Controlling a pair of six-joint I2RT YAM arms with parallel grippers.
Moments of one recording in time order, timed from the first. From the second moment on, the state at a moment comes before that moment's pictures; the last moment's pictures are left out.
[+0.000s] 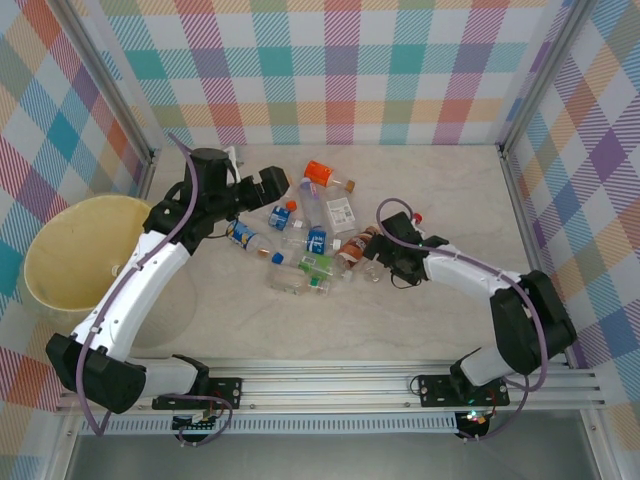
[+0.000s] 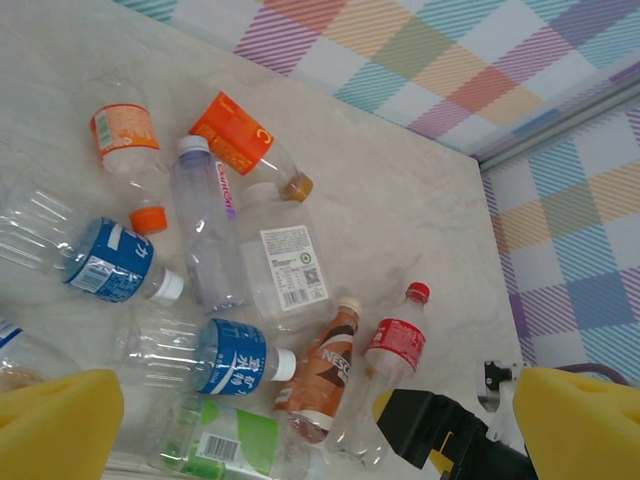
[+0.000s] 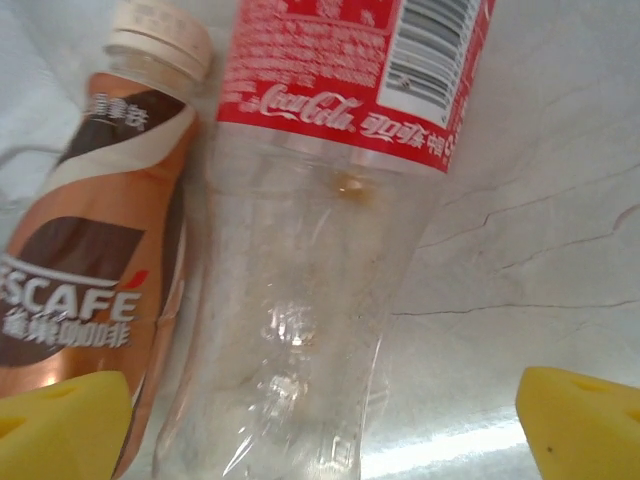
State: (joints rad) left arm -0.39 1.28 1.37 -0.63 0.13 -0.66; right arm 0.53 1.50 0.86 -0.44 0.13 0.99
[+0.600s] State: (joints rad) left arm -0.39 1.33 1.35 -0.63 0.08 -0.66; right arm 0.53 1.65 0.88 -0.42 0.16 1.06
